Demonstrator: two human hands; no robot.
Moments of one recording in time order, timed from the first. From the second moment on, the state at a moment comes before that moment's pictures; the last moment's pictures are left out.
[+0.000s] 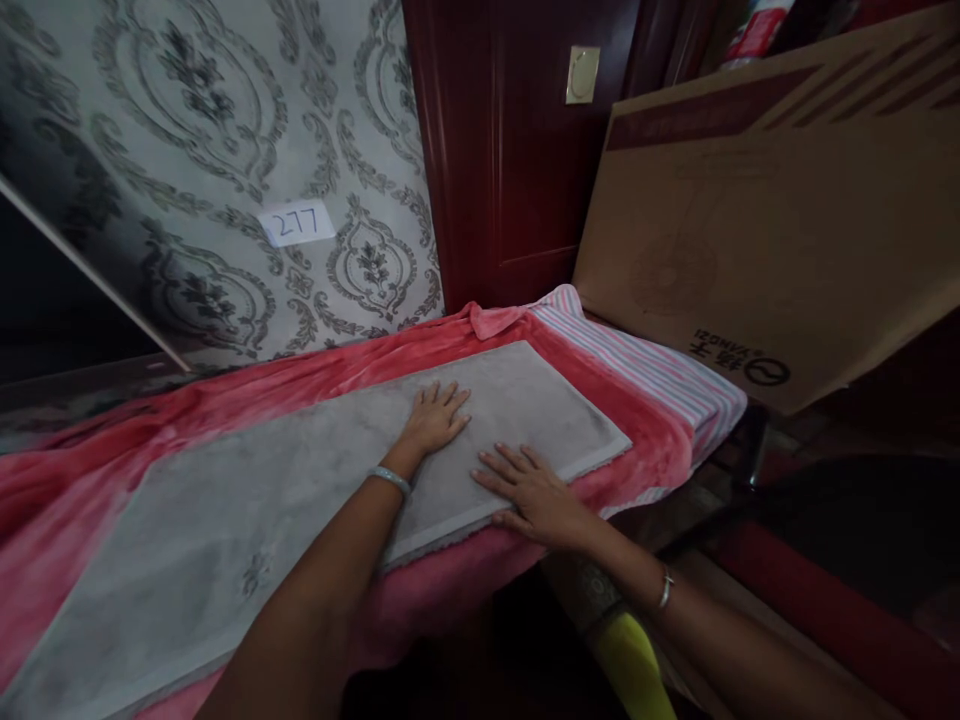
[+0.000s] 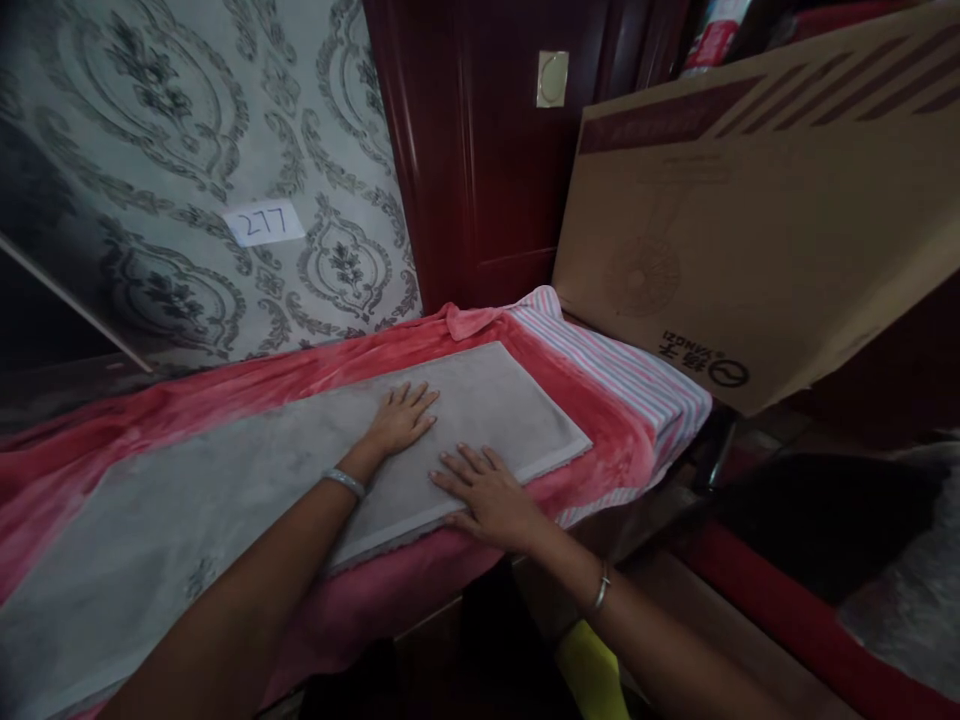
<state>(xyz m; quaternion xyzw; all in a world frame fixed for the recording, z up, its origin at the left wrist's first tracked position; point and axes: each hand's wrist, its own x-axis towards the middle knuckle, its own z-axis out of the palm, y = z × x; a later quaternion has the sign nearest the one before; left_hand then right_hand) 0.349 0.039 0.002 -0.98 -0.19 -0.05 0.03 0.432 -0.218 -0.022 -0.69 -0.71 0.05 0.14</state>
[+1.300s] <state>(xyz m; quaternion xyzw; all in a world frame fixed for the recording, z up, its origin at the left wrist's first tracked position) -0.086 0.030 0.005 -0.73 -0.68 -0.07 0.03 0.425 -0.182 -0.041 -0.61 -0.76 -0.07 0.23</state>
